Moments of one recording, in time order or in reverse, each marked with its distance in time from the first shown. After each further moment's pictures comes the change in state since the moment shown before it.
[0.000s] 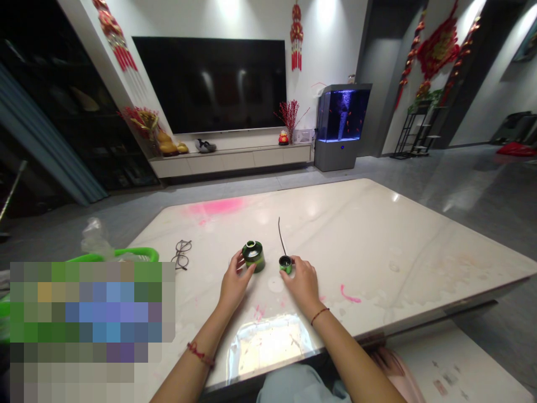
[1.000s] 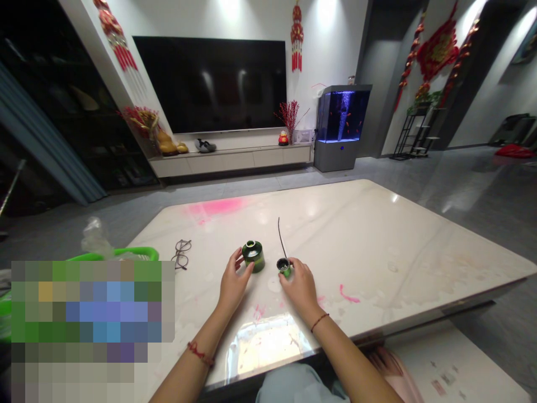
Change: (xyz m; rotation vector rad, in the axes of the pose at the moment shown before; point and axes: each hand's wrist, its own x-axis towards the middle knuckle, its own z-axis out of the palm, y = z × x) left_hand 0.001 -0.003 0.002 0.035 0.047 0.024; right_hand -0.009 -0.011 -0.005 0.157 0.007 0.010
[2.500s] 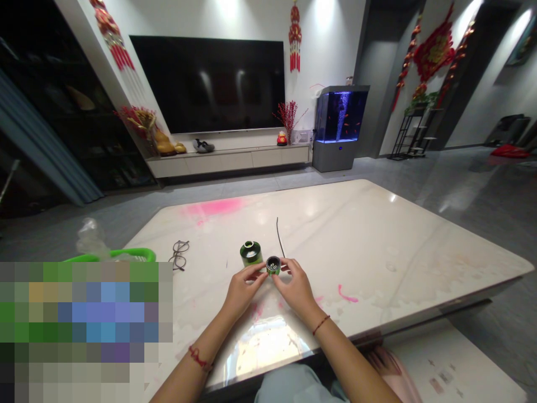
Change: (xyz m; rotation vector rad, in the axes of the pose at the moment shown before) left_hand -0.017 0.031 0.003 -0.062 -0.306 0.137; right_hand -0.001 -0.022 -0.015 0.338 -0.067 -0.039
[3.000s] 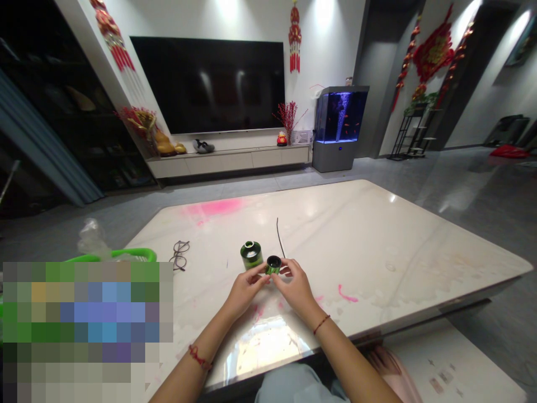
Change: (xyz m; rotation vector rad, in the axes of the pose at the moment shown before) left_hand 0.000 -0.004 0.002 -0.182 -0.151 -0.124; right_hand 0.000 0.003 0.002 0.094 -0.008 0.031
